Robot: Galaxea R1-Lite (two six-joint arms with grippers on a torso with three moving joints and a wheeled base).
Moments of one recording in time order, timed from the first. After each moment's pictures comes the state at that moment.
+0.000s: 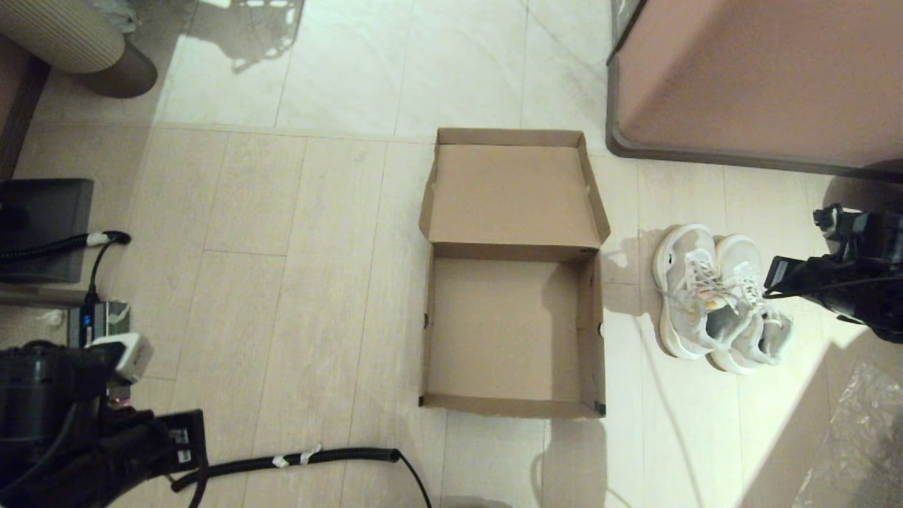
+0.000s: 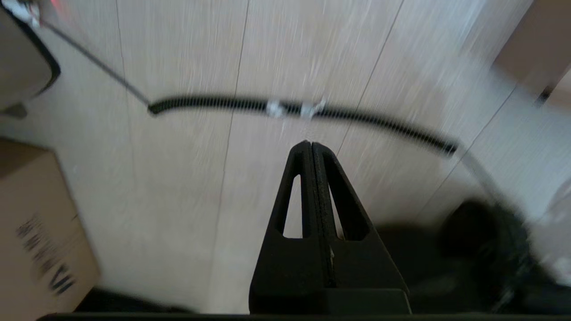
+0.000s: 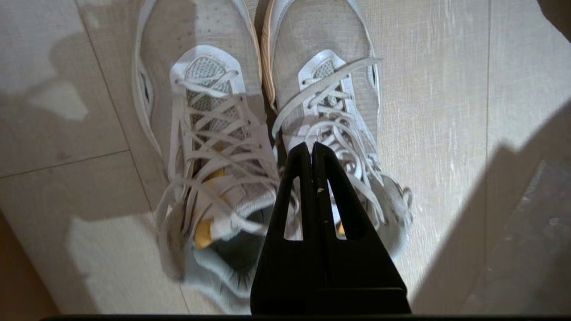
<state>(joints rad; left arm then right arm) -0.13 1.34 -0.35 -0.36 0.30 -0.16 -0.33 2.04 -1.12 -0.62 0.00 0.09</state>
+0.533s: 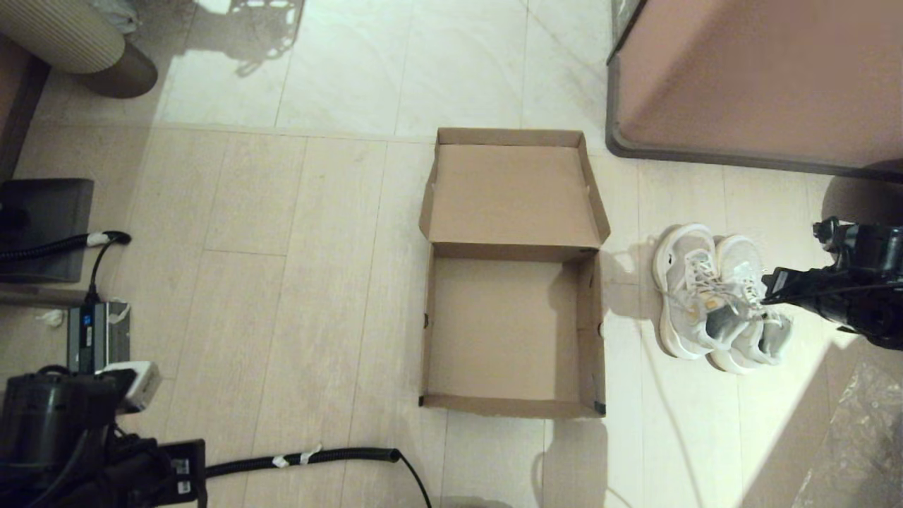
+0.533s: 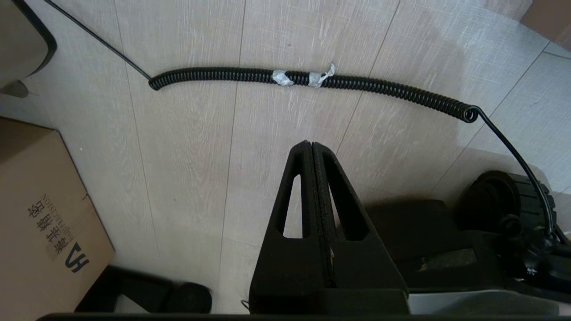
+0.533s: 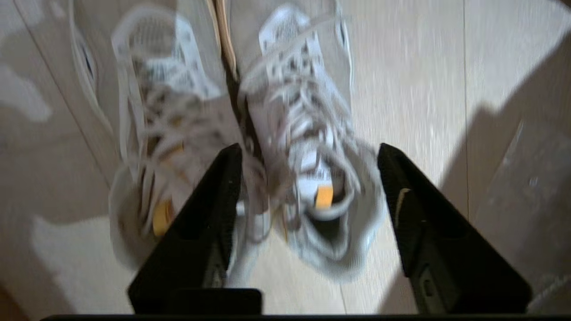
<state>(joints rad) -0.13 1.36 -0.29 -0.36 0.30 -0.14 -0.35 2.07 -1.09 -0.63 -0.06 0.12</state>
